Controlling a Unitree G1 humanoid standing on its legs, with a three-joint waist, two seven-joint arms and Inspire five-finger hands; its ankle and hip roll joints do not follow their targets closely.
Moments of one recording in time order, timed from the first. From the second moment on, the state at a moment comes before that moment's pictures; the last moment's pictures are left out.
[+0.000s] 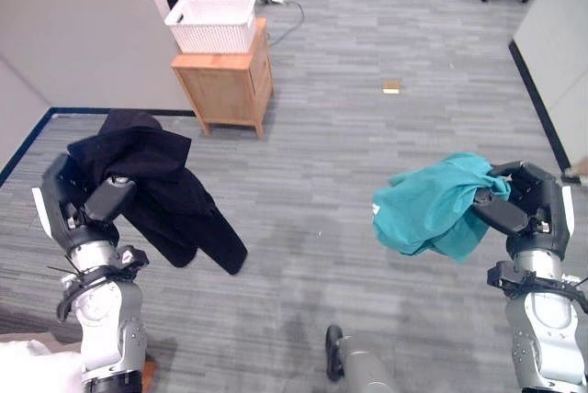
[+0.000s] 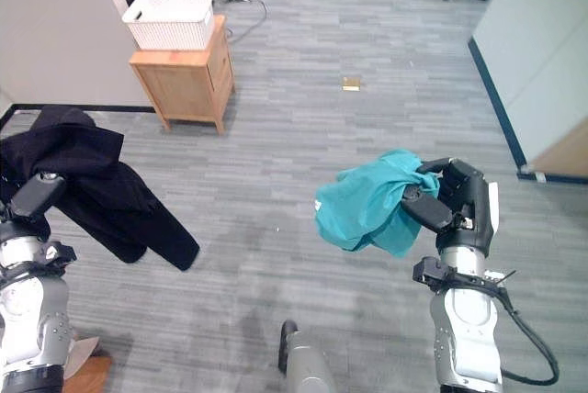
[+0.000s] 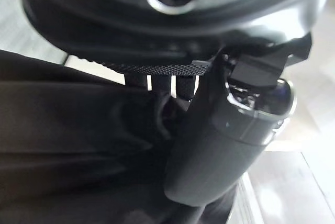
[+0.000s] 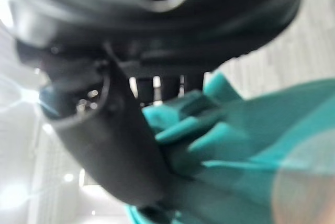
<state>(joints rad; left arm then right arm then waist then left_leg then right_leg) -0.02 0.27 0.36 -0.02 -0.49 -0.24 0.25 0.08 -0.45 -0.36 -0.11 0.38 -0.12 -0.09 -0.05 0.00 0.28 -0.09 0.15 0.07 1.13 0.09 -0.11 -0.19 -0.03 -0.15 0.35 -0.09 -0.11</state>
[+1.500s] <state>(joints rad) -0.05 0.36 0.33 0.12 -0.63 -0.22 0.21 -0.05 -0.60 -0.25 -0.05 0.42 -0.08 -0.06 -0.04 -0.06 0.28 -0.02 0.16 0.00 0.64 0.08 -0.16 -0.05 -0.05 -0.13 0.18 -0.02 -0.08</state>
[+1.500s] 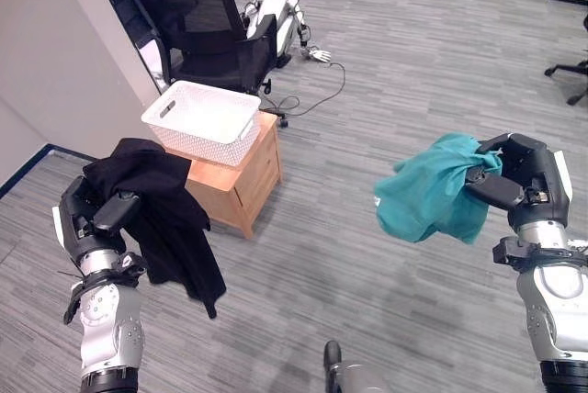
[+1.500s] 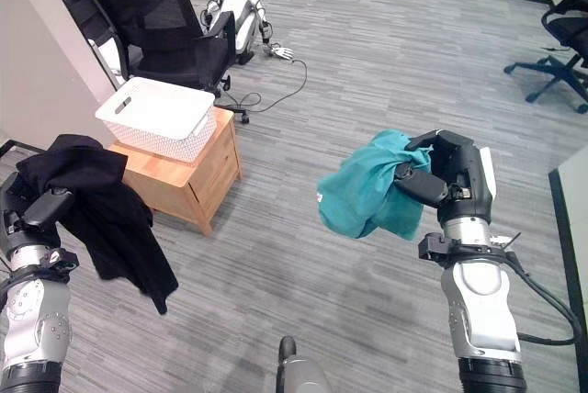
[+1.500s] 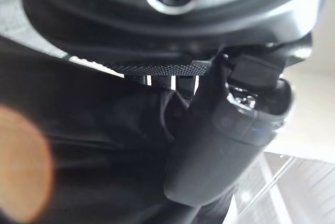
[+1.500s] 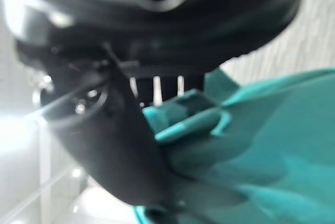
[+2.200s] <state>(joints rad) -0.07 0.40 0.28 0.11 -0.64 -0.22 0.21 -0.01 -0.56 -0.28 -0.05 0.43 -0.10 -0.10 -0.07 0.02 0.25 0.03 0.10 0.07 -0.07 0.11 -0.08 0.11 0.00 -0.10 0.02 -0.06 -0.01</state>
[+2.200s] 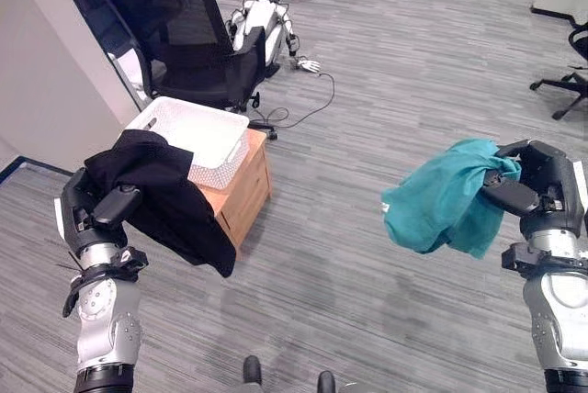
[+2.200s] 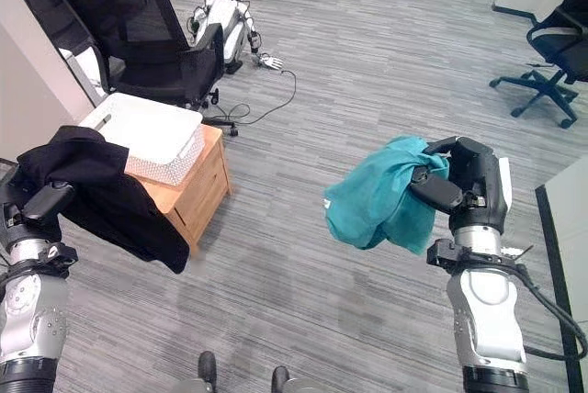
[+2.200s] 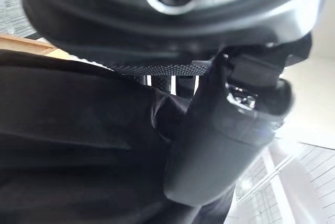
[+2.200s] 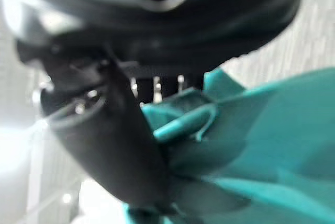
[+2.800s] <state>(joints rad) -0.03 0.35 0.29 0.06 -0.63 -0.19 0.20 -0.06 -0.51 -0.24 -0.05 0.45 -0.10 -0.10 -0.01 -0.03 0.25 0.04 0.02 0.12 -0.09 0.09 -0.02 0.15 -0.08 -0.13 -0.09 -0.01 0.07</state>
